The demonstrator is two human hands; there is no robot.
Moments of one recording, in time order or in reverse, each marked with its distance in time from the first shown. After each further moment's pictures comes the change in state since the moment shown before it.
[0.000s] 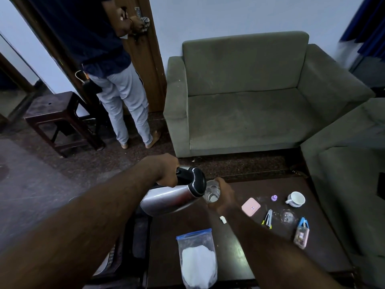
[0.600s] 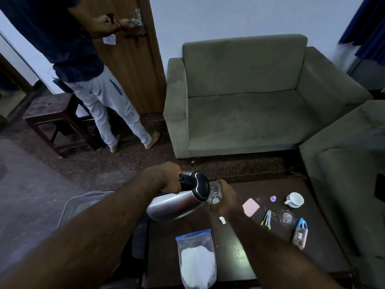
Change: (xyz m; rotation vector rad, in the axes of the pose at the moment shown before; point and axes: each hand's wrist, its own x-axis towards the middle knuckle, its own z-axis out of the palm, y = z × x) left_hand -0.003 0.011 0.021 -0.188 0.001 -0.064; right_hand -0.008 0.003 -0.004 0.038 0.010 -0.034
